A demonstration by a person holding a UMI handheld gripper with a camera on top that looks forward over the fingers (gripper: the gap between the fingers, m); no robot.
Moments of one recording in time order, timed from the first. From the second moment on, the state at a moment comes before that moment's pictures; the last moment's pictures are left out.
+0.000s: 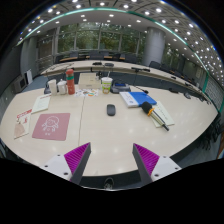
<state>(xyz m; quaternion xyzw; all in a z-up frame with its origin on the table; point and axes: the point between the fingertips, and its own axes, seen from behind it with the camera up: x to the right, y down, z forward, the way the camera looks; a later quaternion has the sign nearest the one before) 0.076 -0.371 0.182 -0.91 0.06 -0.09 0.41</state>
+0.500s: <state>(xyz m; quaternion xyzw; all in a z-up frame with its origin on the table) 0.151 -0.140 0.061 -0.89 0.04 -0.04 0.45</state>
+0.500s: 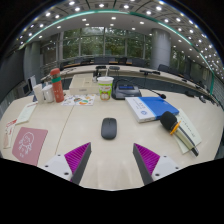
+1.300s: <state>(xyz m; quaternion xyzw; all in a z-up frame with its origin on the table) 0.159 0.009 -0.013 -0.89 0.04 -0.03 0.46</state>
